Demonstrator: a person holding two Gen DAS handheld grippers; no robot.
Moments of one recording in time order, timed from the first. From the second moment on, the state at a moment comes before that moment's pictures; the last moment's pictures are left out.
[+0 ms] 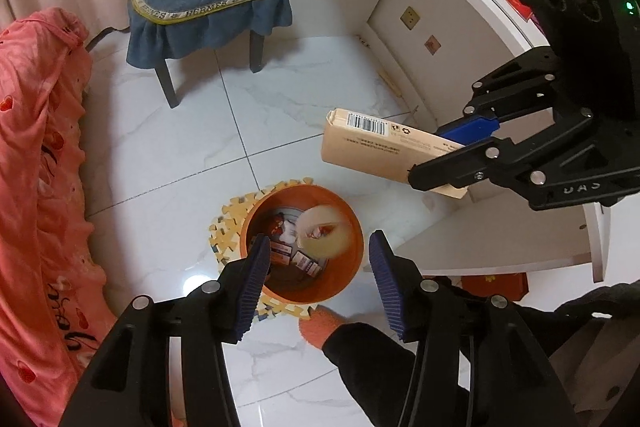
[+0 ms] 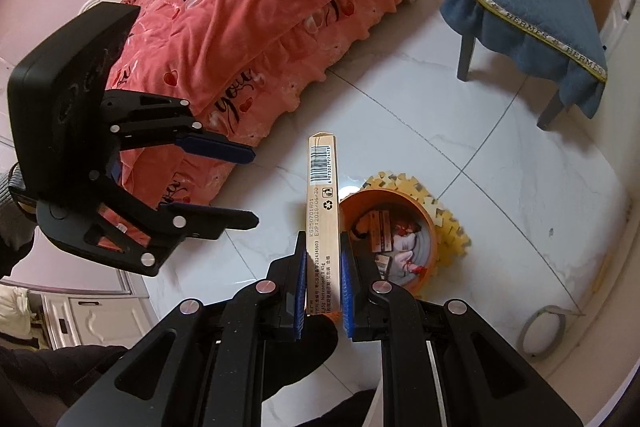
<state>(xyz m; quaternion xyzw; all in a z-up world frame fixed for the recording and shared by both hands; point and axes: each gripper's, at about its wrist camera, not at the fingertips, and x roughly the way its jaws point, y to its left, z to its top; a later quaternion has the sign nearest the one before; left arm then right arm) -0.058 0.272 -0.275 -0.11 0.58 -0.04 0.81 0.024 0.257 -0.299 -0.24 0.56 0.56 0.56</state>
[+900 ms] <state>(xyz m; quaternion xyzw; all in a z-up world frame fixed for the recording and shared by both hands) -0.053 0.241 -0.246 -0.08 0.58 -0.06 0.81 0.024 0.213 -0.267 -0.23 0.56 0.55 0.58</state>
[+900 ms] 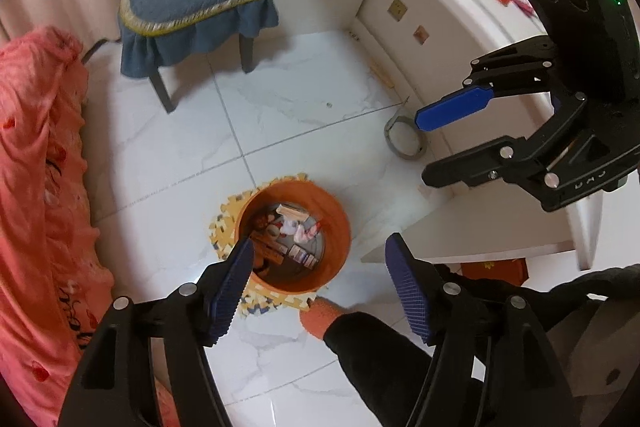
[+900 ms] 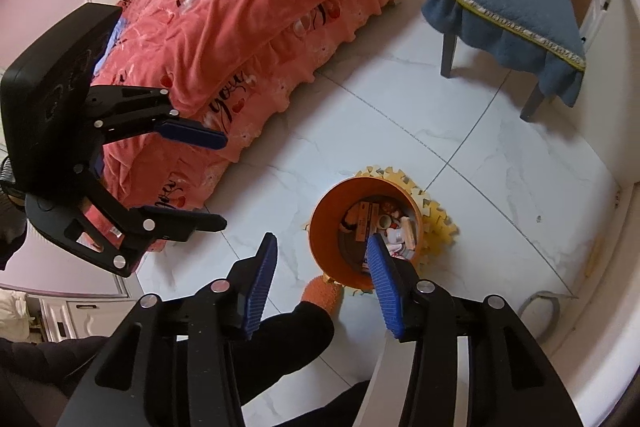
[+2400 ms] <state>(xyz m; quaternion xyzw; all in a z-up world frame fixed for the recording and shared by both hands) 0.074 -0.115 -0.173 0.16 0.52 -0.31 0.78 0.067 -0.235 -0.108 -0.05 0.50 0.36 0.79</state>
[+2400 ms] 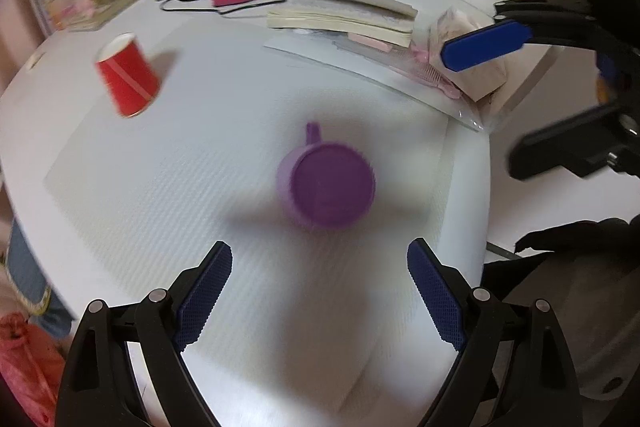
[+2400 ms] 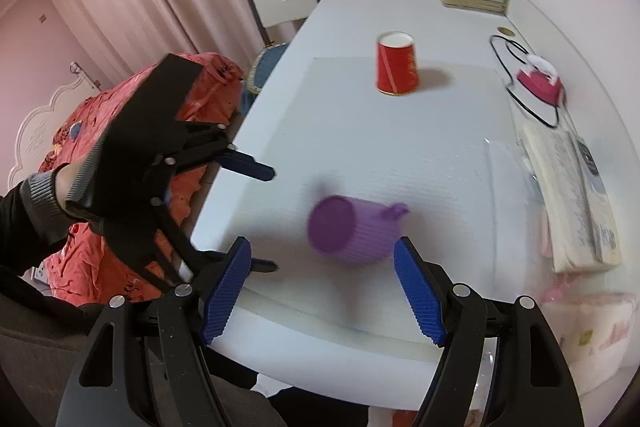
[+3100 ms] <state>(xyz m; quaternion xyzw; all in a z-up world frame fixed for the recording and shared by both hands) 0.100 -0.130 -0.192 0.13 0.54 -0.31 0.77 0.103 -0.262 -0.130 -0.05 0.51 0.36 0.78</state>
